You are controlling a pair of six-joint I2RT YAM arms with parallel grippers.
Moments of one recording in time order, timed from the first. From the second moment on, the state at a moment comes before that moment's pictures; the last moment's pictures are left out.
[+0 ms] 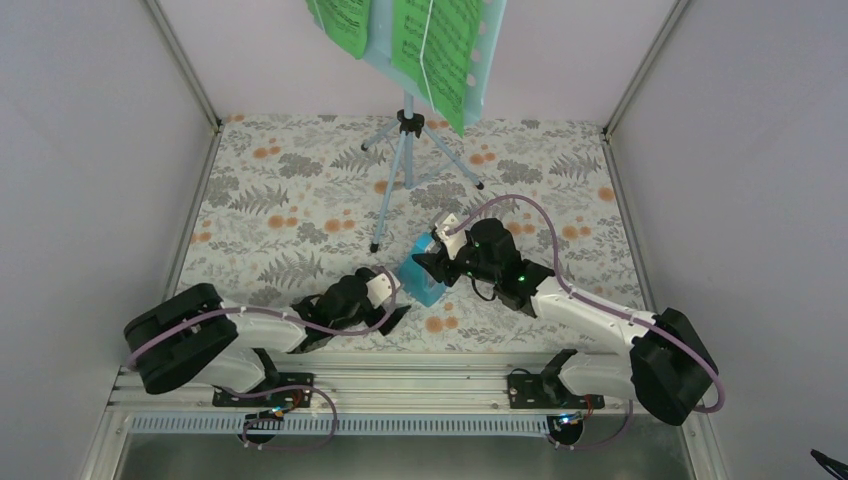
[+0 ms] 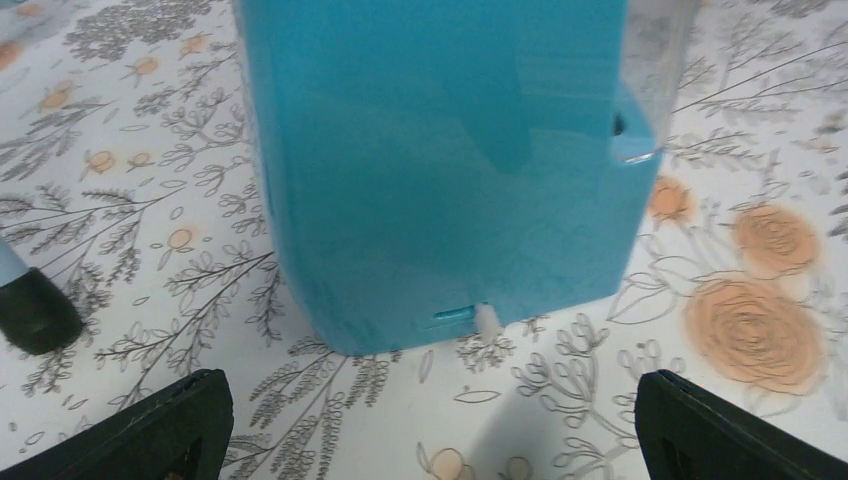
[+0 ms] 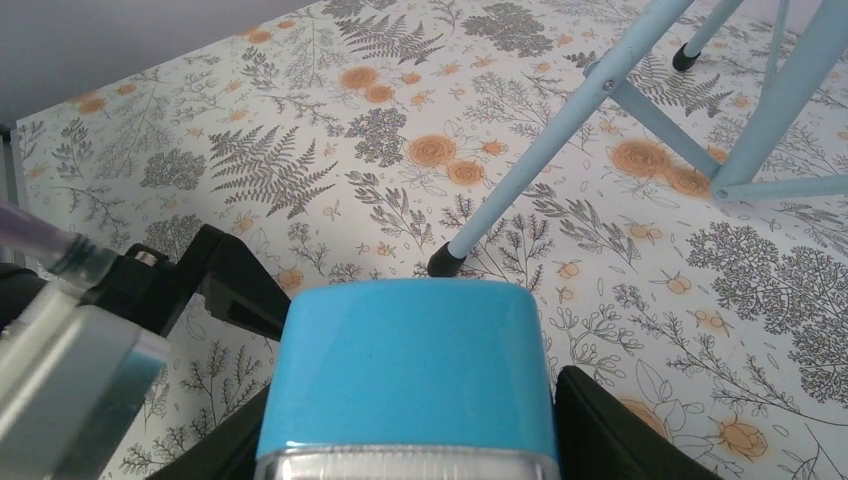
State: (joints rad) left arm -0.95 1.34 0.26 0.53 -0.06 0.00; right arm 0.74 1.21 0.62 0.12 -0.24 -0.02
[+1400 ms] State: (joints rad) left arm -0.95 1.57 0.30 0.75 -0.12 0.15; right arm 0.74 1.19 0.61 0.13 -0.25 -0.03
